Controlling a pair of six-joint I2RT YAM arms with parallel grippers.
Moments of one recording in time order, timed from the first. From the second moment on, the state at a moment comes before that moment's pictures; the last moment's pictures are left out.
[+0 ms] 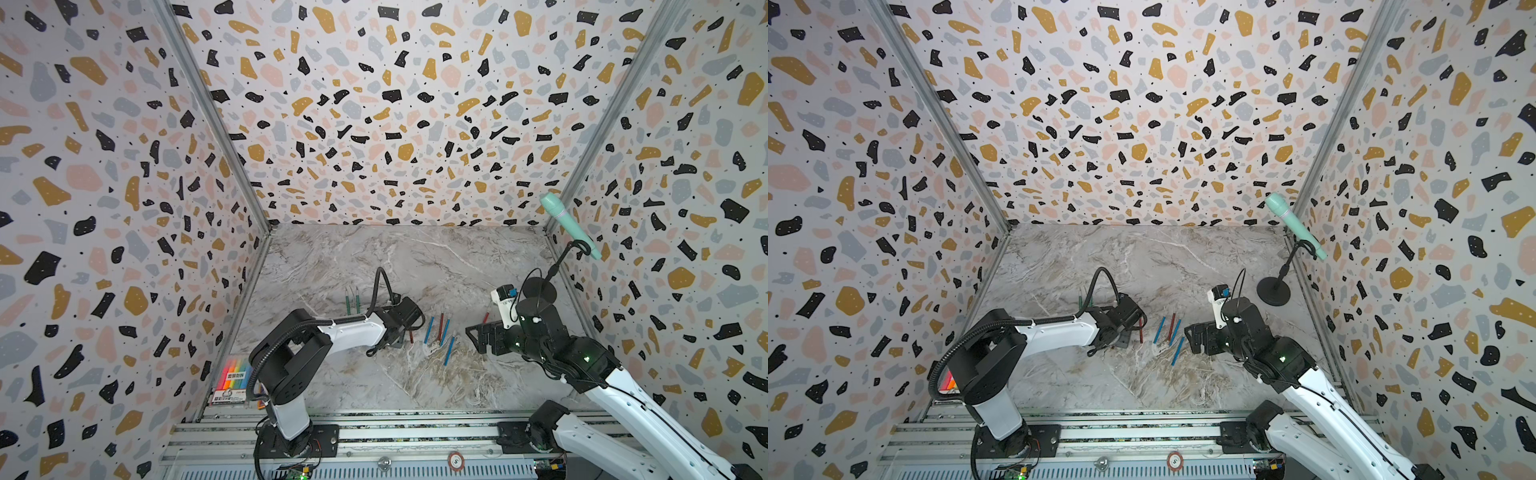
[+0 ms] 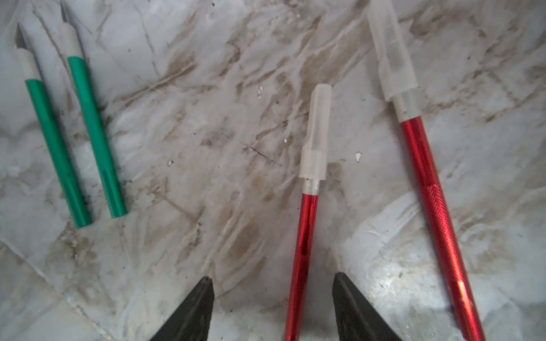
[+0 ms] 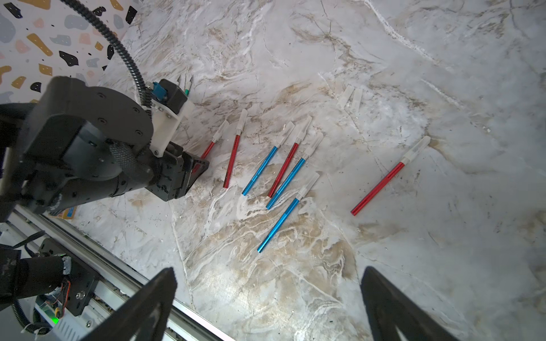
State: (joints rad) left arm -0.83 1.76 1.00 -0.51 -0.38 -0.54; right arm 0.65 0.75 0.83 -0.79 -0.02 0.40
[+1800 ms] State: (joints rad) left arm -0.84 1.82 1.04 -0.50 -0.35 -0.52; right arm 0.65 0.74 0.83 -0.79 0.02 0.40
